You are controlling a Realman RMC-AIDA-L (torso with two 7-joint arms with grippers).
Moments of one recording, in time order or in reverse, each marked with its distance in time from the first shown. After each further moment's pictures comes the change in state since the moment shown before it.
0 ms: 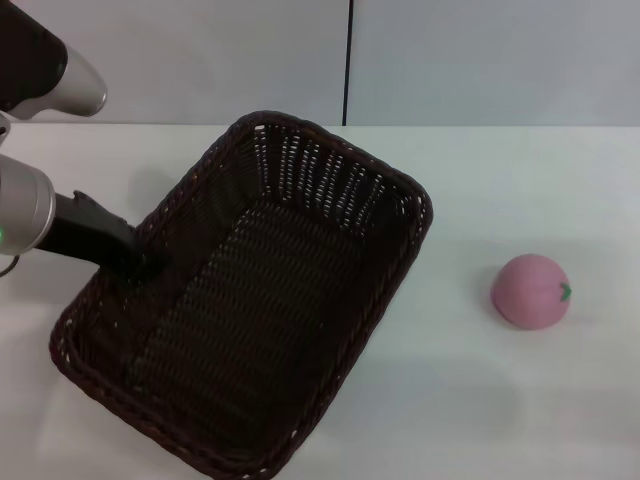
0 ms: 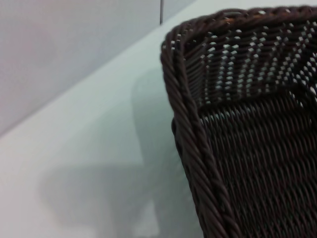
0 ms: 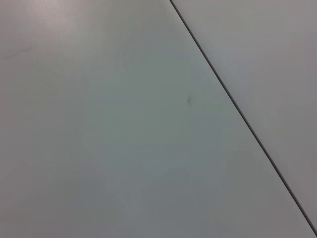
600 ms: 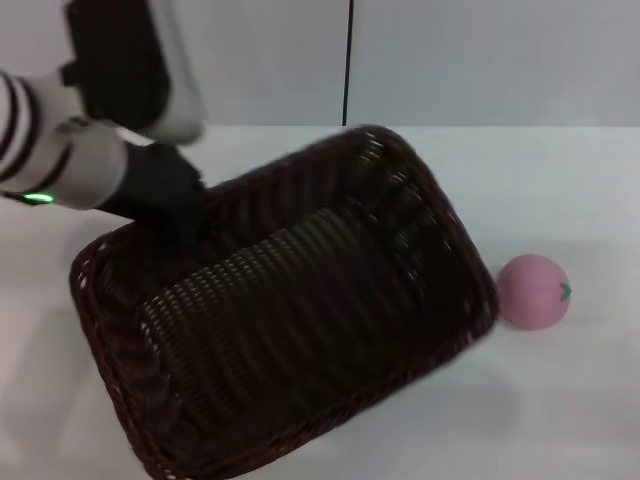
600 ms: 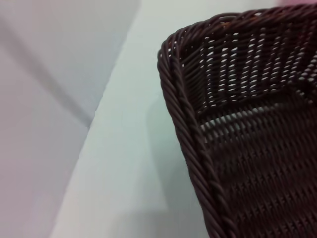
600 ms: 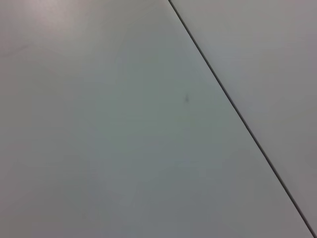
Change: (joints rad) left arm -0.116 -0.003 0.107 0.007 0.006 -0.035 0.477; right arm -0.005 0.000 0.002 0.000 0.000 0.004 0.001
